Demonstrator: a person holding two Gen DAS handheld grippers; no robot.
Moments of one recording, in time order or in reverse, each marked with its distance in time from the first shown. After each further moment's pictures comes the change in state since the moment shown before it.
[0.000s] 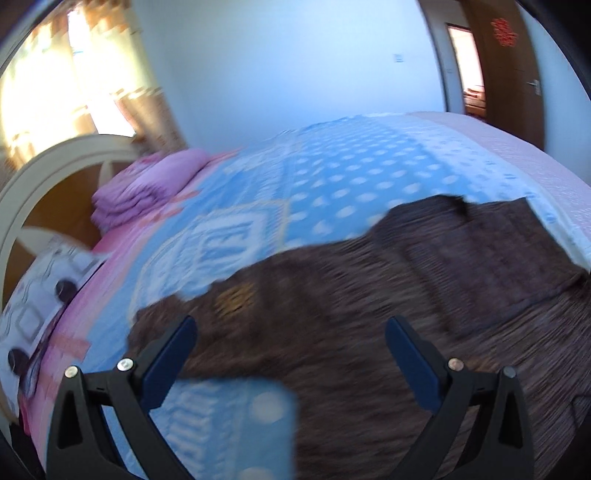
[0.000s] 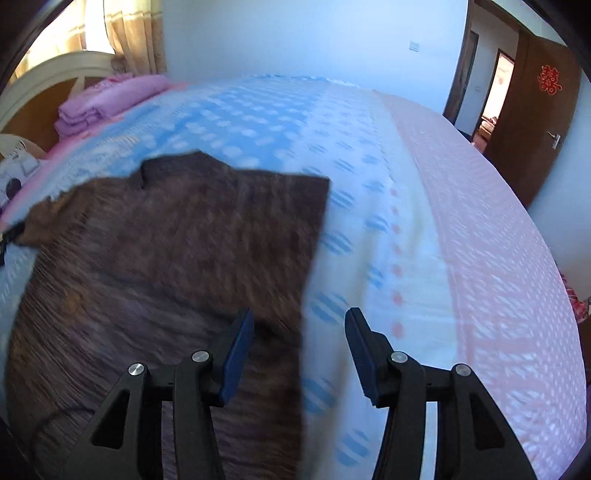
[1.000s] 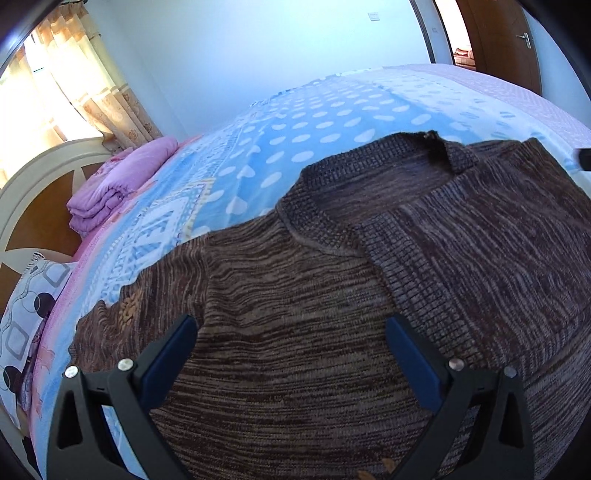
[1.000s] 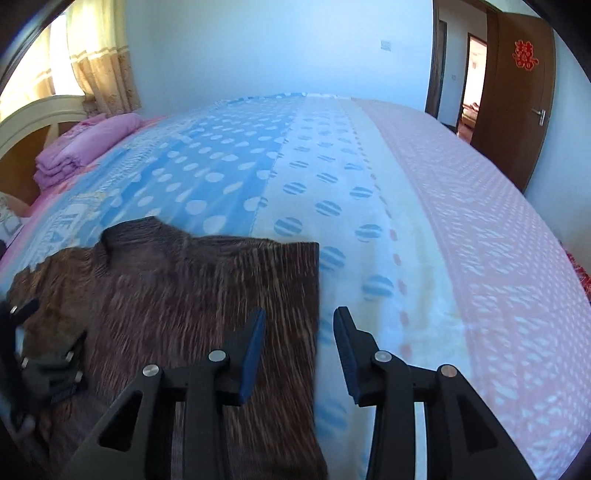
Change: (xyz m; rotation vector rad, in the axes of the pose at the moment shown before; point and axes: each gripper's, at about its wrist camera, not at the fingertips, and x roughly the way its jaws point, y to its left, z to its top) left arm 0.081 -0.102 0.001 0.087 0.122 0.041; right arm 0.071 -0.019 0.088 0.146 -0.071 -0.015
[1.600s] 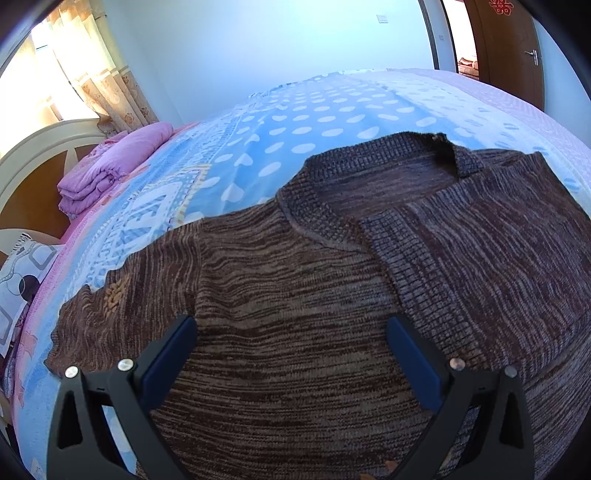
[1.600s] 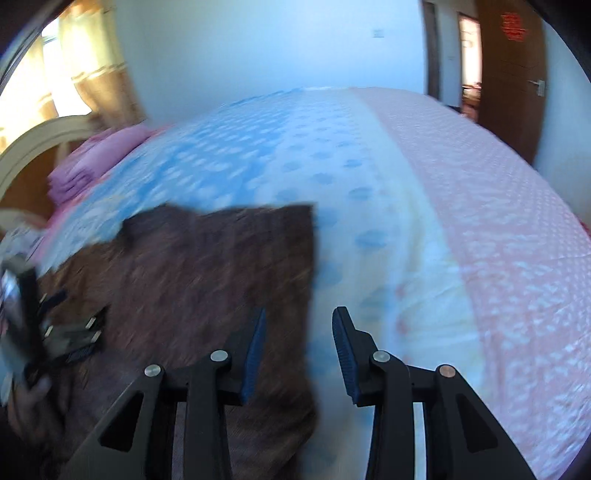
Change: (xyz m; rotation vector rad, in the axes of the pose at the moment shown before) left arm 0.009 0.007 0.000 -0.055 0.026 -0.054; right arm -0.067 -0.017 -0.094 0.030 0.025 0.136
